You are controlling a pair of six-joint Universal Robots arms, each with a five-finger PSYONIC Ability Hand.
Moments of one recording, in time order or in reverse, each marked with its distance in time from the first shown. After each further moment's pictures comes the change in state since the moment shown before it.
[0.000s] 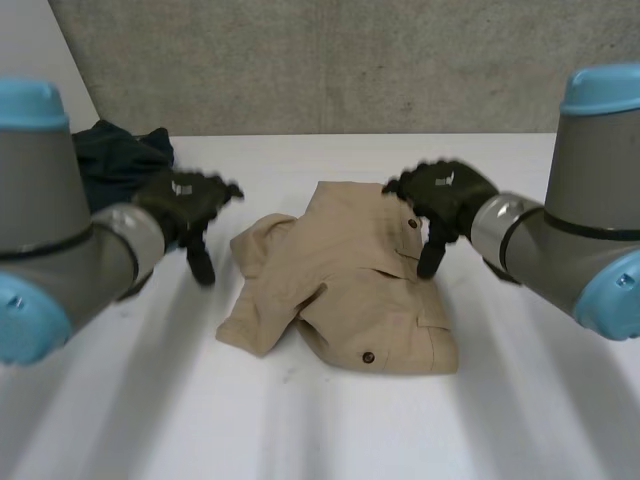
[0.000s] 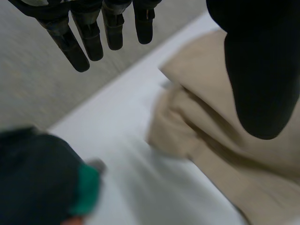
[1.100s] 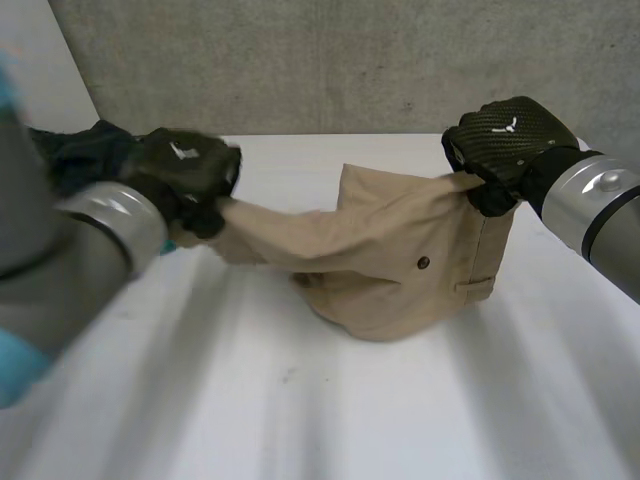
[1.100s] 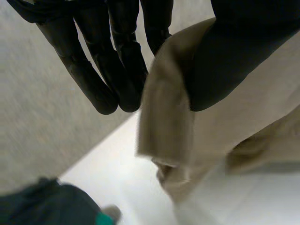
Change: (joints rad) left arm -0.095 0.187 -0.006 0.025 -0.052 0.002; right arm -0.079 -0.323 0.199 -0.095 -0.025 -0.149; left_hand 0.993 0.987 0.974 0.994 0.932; right_hand 0.885 0.936 0.943 0.956 0.924
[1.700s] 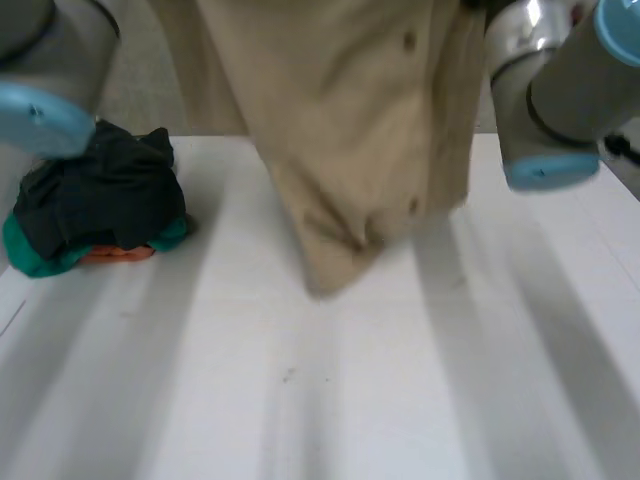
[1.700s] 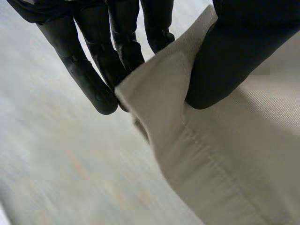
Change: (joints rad) left arm 0.089 -0.425 0.938 0.174 -0.023 0.004; right arm 0.092 0.453 -0.644 -0.627 0.255 -0.004; left_hand 0.000 0.003 0.003 0.001 0.000; right_hand 0.000 0.000 0.006 0.002 0.000
